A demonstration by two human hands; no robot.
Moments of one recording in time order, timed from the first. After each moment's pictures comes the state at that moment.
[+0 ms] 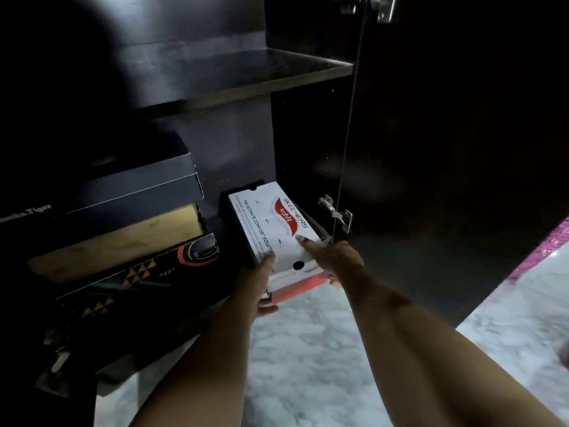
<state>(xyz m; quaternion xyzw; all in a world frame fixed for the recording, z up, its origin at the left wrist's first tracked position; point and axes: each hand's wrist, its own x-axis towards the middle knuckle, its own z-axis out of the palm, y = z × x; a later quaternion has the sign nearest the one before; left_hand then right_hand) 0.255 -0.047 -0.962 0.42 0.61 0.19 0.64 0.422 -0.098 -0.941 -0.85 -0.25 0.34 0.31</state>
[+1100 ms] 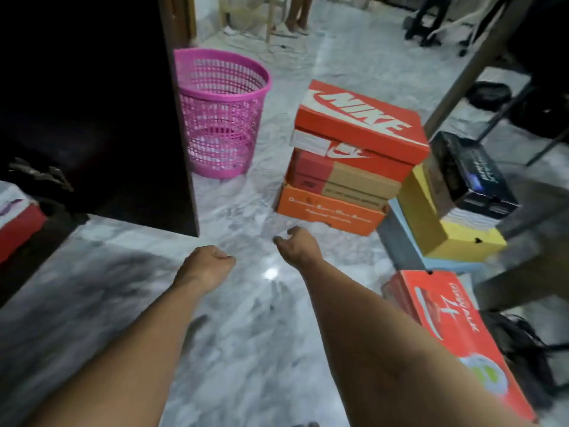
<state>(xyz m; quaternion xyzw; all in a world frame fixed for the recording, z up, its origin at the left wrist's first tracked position) 0.391 -0.325 -0.953 0.84 0.30 -0.11 0.44 0.489 -0.502 -0.959 -0.93 0.03 0.20 0.30</state>
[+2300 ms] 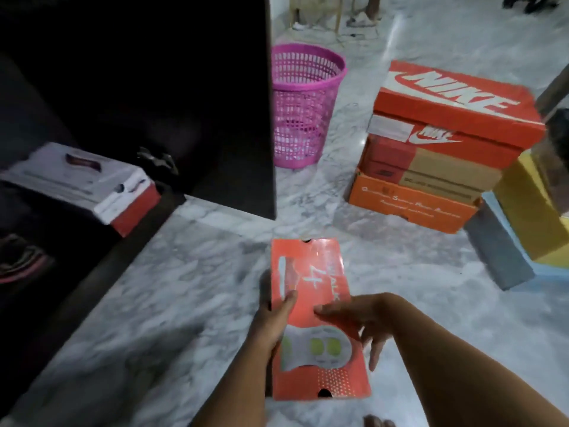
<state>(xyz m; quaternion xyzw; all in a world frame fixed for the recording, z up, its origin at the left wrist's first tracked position) 0.272 -0.339 -1.046 0.67 0.40 -0.13 0.61 0.403 -0.526 -1.017 -0.70 0.10 0.66 0.24</state>
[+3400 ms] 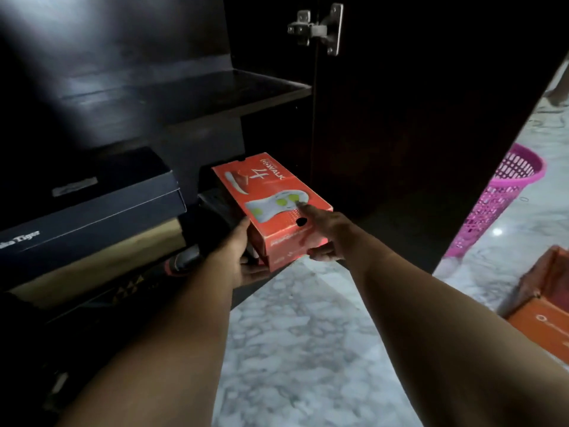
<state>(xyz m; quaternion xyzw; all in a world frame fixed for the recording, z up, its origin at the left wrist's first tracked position) 0.255 -0.047 -0.857 0.40 0.54 0.14 0.72 0.418 -0.141 -0.844 -0.75 -0.16 0.46 0.45</state>
